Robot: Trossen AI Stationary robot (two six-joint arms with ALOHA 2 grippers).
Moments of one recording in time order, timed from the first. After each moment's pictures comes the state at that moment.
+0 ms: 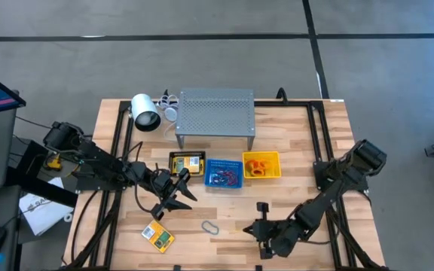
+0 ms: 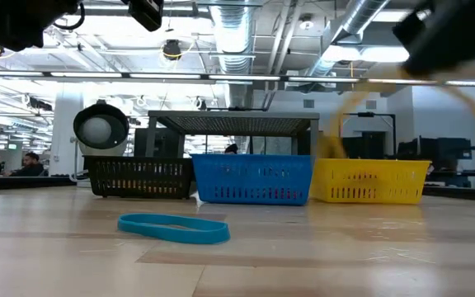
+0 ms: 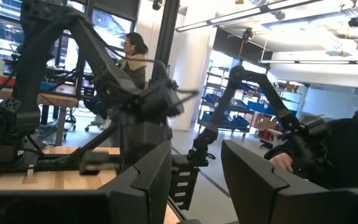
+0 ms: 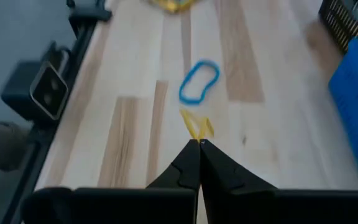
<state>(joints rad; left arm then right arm) -0.37 1.39 0.41 1.24 0.09 -0.23 0.79 1.74 0.98 -0.06 0.60 0.50</state>
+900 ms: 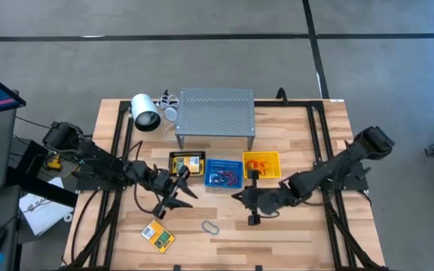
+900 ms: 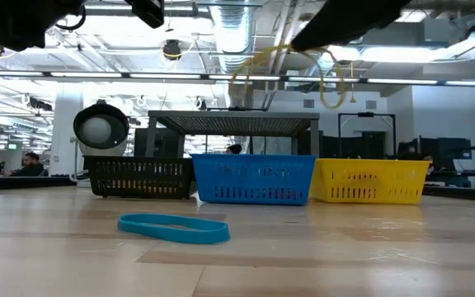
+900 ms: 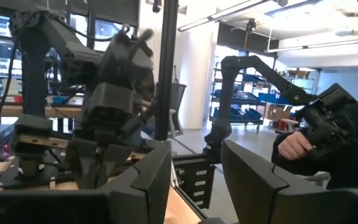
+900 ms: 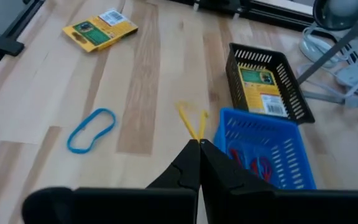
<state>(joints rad) -0.35 1.38 0.41 1.22 0.09 -0.11 0.50 1.54 0.98 -0.11 0.52 0.13</state>
